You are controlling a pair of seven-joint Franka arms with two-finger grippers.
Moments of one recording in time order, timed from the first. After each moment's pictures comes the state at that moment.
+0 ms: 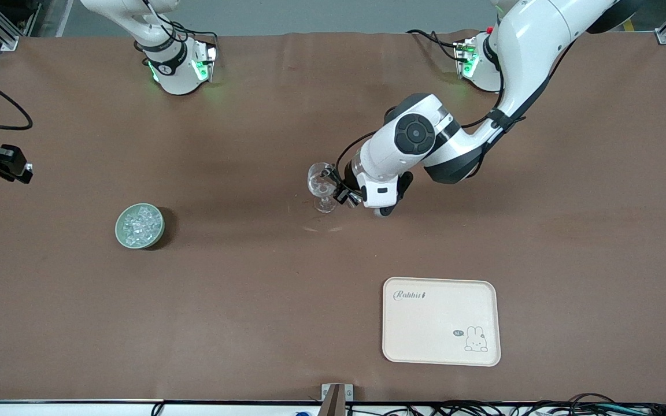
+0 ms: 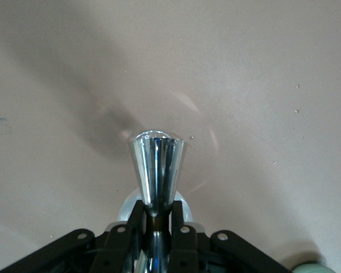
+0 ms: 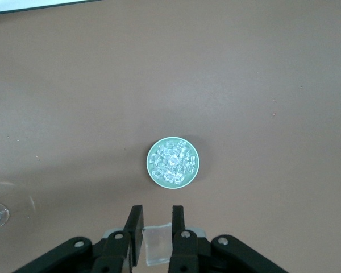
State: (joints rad) left arm -0.01 0.65 -0.86 -1.67 0.17 2.28 -1.77; right arm 0.01 0.06 -0.05 -1.48 -0.01 1.59 0.10
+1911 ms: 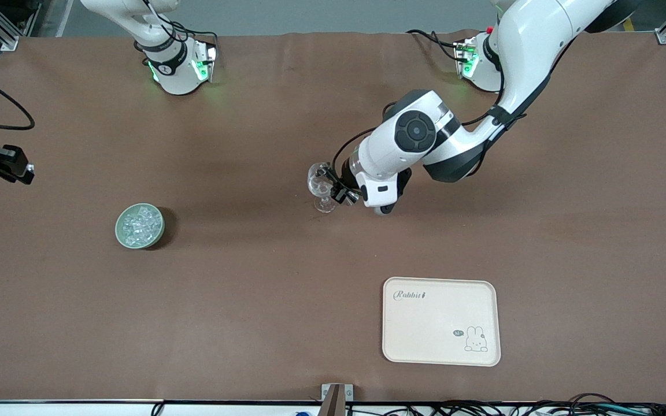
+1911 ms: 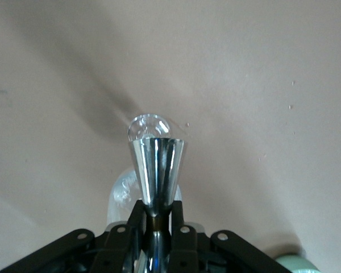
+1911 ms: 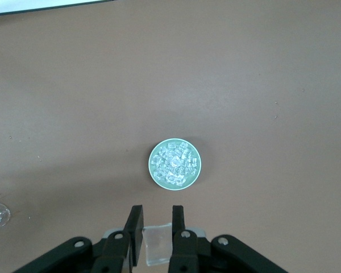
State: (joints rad) left arm -0.01 0.64 -0.86 -1.63 0.08 2.25 -1.80; right arm 0.02 0.06 -0.05 -1.48 -0.01 1.60 0.10
